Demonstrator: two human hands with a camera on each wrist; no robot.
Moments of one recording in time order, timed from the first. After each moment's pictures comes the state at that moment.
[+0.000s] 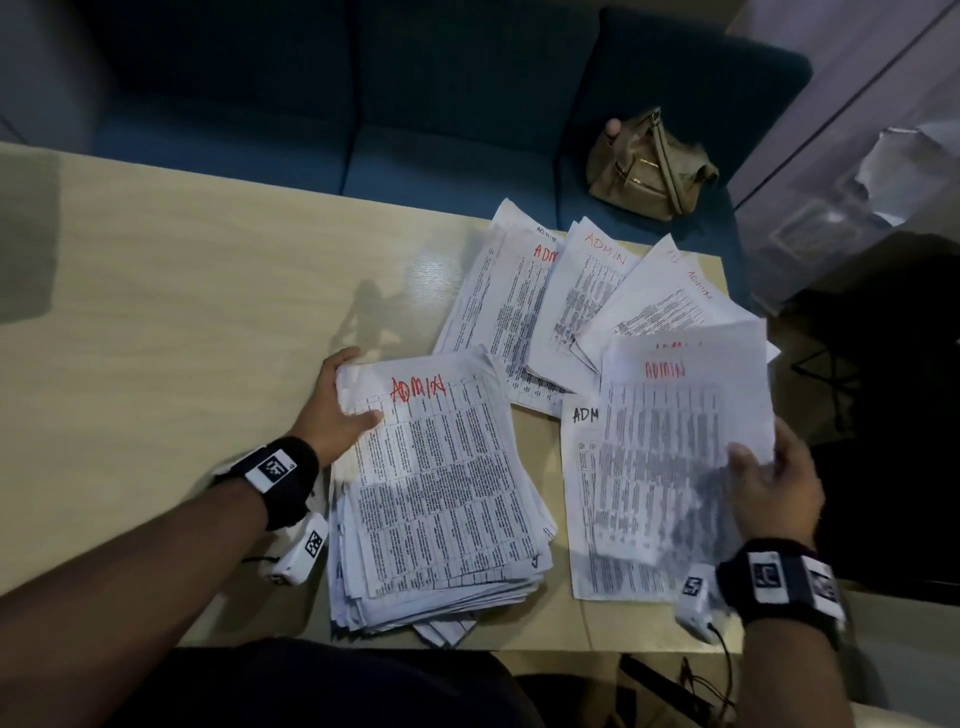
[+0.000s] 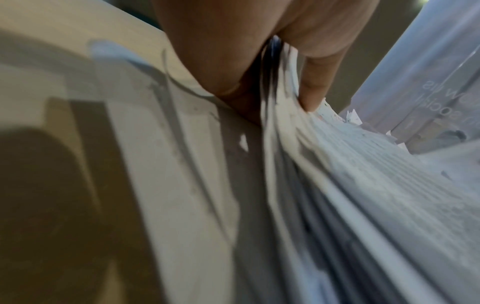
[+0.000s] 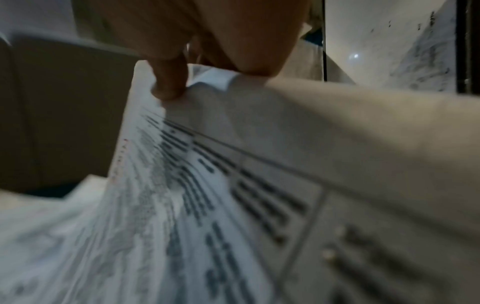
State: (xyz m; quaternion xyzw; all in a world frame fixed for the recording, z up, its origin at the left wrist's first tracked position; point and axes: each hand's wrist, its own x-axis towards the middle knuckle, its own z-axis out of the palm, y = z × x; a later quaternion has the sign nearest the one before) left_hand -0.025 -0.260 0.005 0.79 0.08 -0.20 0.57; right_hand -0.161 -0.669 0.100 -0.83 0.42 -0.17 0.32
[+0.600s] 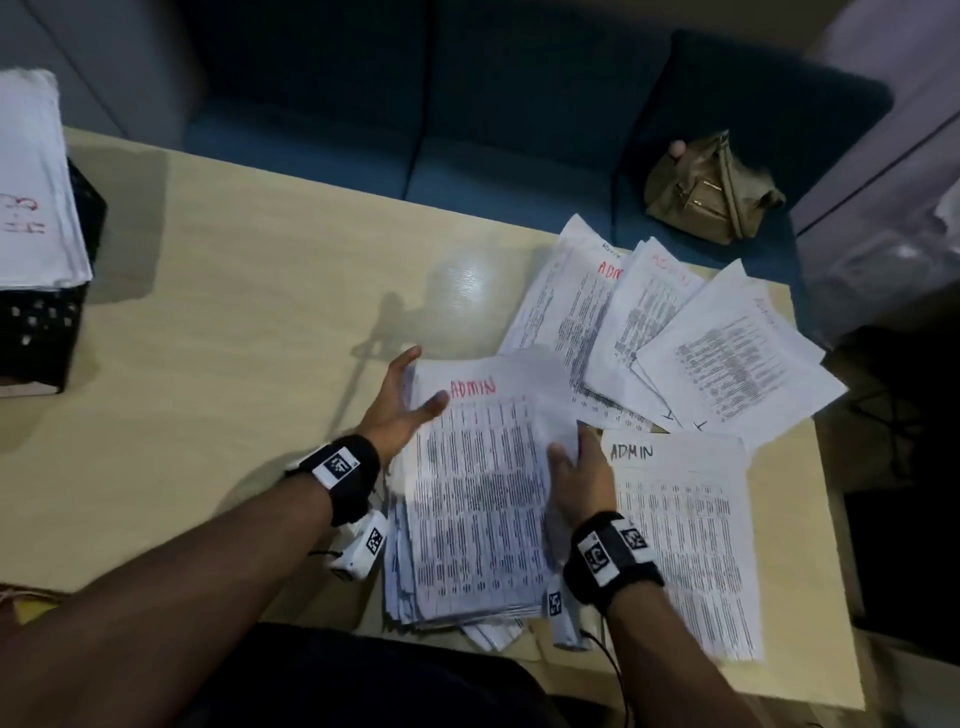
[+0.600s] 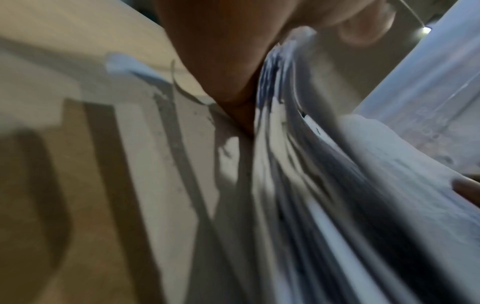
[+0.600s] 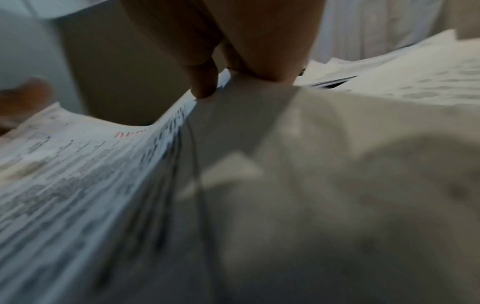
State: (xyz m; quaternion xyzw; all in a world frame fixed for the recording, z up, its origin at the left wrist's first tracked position) left_hand -0.031 -0.260 0.023 0.70 0.10 -0.22 0.67; right_hand -0.099 -0.485 0.022 -0.85 0.29 0.11 0.42
